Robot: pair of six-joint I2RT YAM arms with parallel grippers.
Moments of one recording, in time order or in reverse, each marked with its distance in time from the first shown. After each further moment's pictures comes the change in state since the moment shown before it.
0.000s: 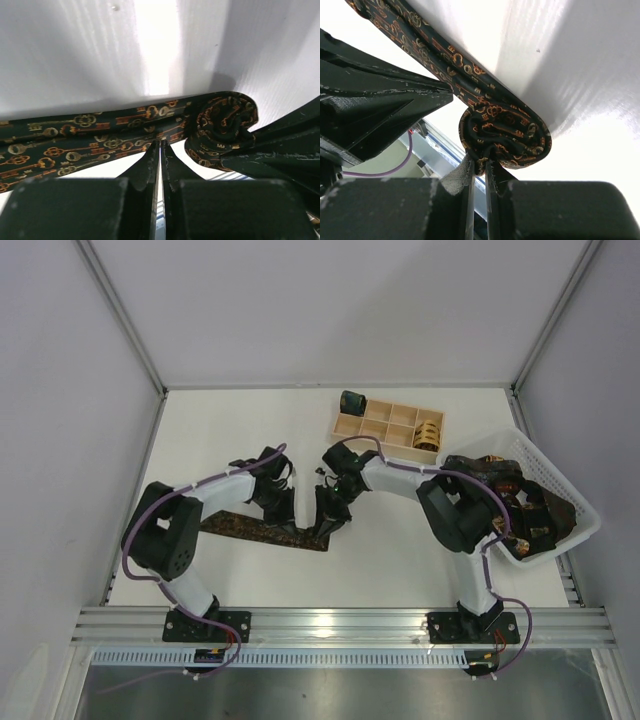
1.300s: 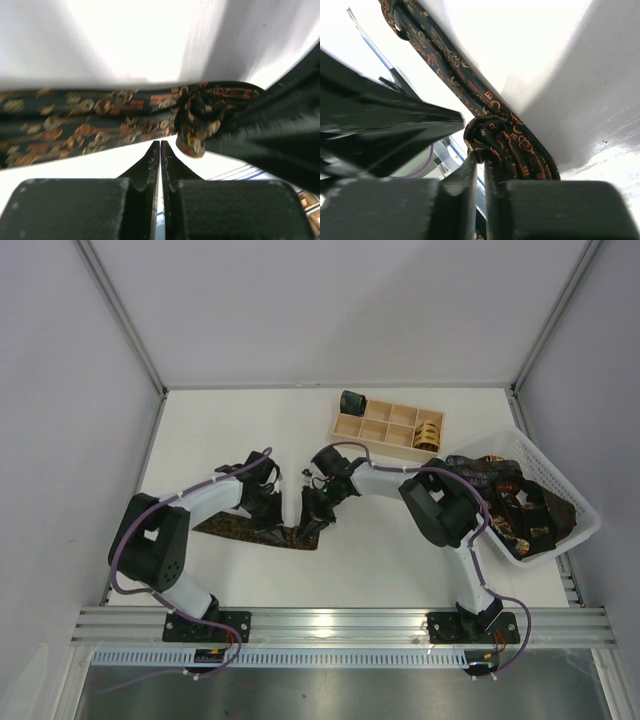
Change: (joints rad) left arm 0.058 -0.081 -0.093 -0.016 -0.023 0.007; right arm 0.027 0.125 0.047 0.207 -0.136 0.076
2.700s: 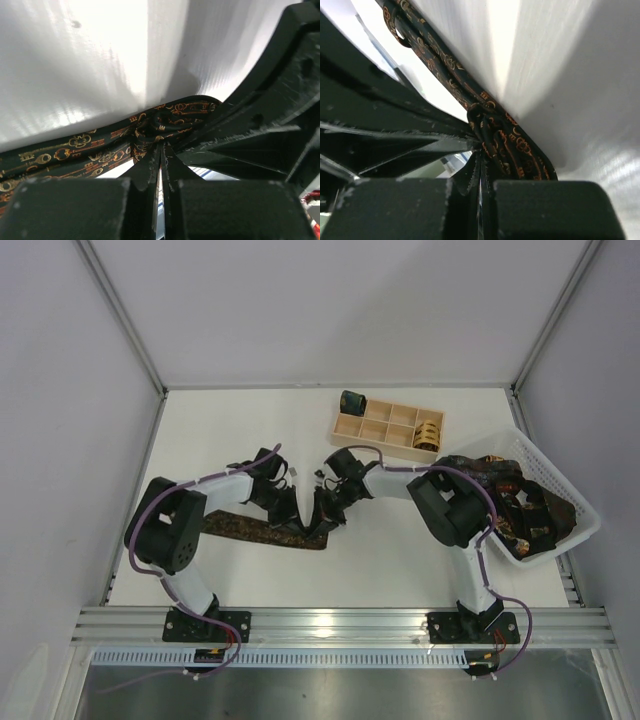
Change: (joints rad) left arm -0.013 0.113 0.043 0.141 0.202 -0.073; right arm -0.055 -0.050 -0.136 0.106 -0.045 0.034
